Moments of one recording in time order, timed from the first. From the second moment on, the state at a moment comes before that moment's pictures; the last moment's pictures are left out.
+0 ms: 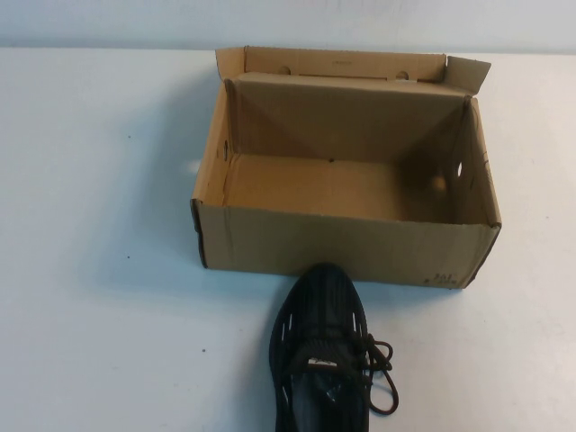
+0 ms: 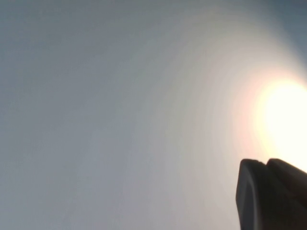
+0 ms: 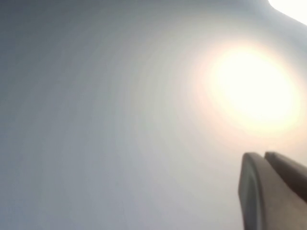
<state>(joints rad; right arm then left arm) 0.11 -0.02 -0.08 0.27 -0.66 -0.06 -0.27 -0.01 0.03 0.11 -0.70 -0.19</state>
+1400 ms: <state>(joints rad) 0.41 1.08 -1.23 0.54 1.06 -0.57 -0.27 -0.01 -0.37 0.01 0.28 -0.28</state>
